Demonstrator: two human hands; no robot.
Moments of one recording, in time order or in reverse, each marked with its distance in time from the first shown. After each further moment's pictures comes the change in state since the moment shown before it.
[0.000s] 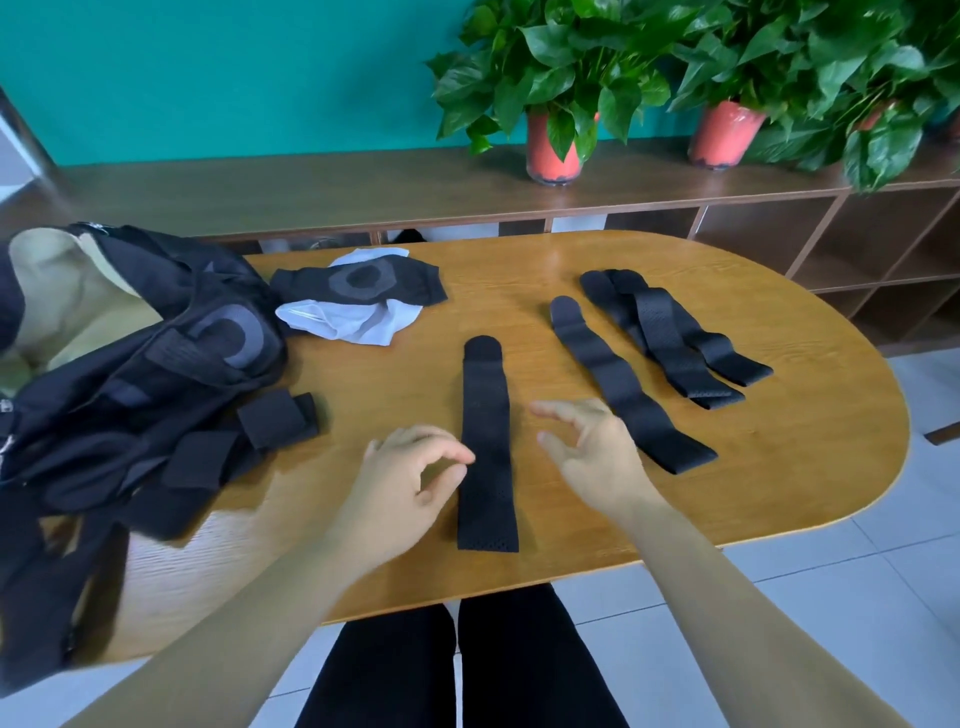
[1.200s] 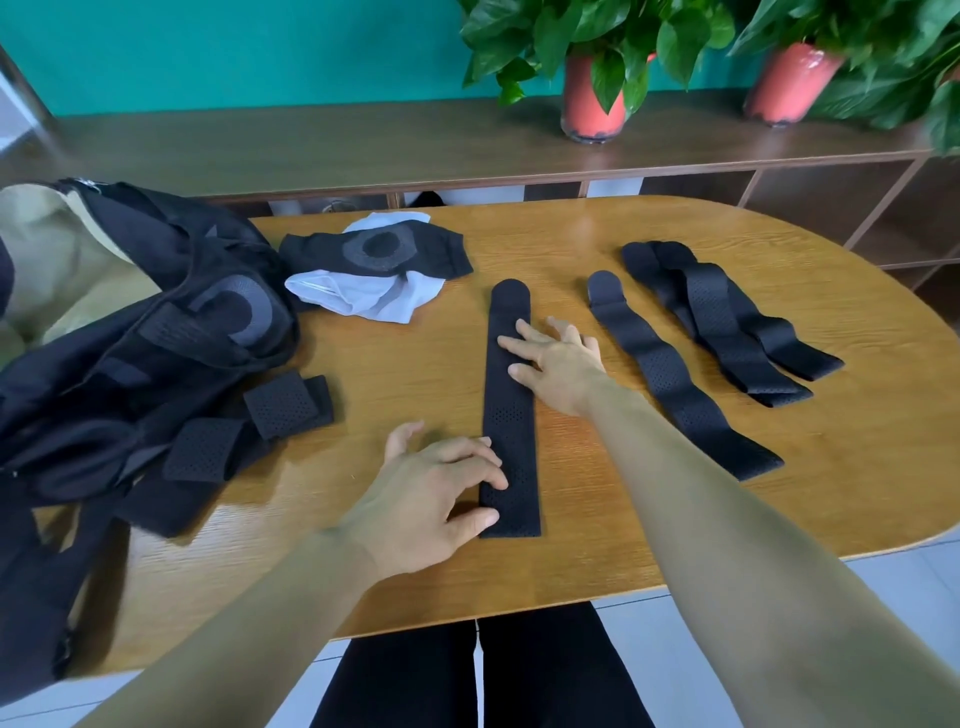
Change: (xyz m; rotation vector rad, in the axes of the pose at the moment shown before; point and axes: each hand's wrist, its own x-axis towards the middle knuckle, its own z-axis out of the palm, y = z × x) left_hand 0.003 -0.025 0.006 0.216 -0.256 0.169; right_hand 0.119 -0.001 0.046 -0.574 -0.396 -0.038
